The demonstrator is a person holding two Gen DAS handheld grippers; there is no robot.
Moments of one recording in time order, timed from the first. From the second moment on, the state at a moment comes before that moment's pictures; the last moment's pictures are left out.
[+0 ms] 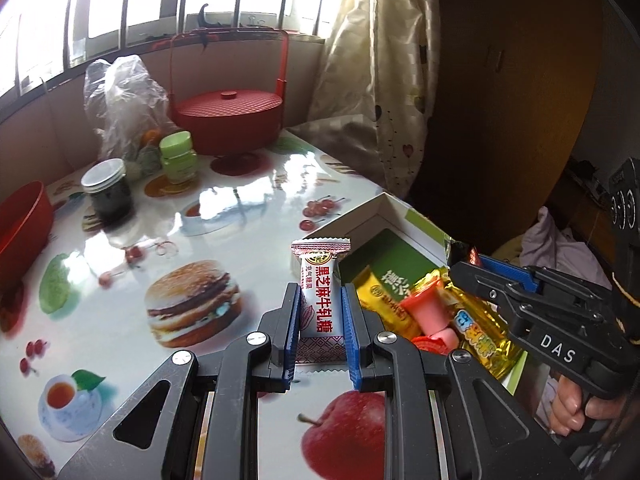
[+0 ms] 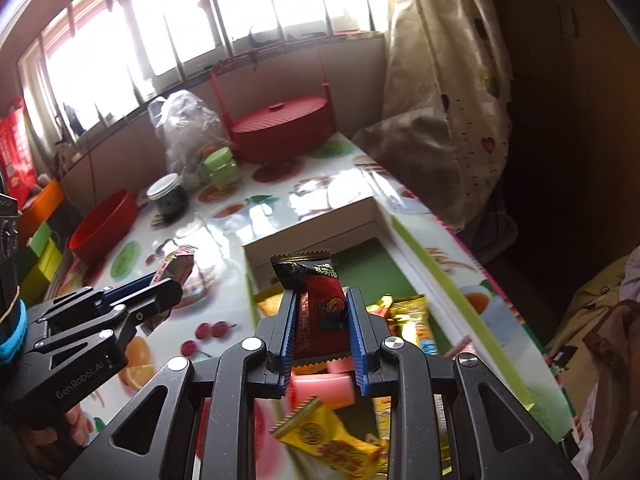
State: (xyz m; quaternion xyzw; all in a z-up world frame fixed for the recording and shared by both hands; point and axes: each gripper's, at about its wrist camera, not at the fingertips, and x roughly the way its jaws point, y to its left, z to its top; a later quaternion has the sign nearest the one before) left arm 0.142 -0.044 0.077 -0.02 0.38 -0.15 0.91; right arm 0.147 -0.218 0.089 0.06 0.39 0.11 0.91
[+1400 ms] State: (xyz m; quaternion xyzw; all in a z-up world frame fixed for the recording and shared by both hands) left arm 0.209 -0.111 0.029 -0.01 0.44 -0.18 0.88; right arm 0.166 -0.262 0.048 0.02 0.42 0.05 0.91
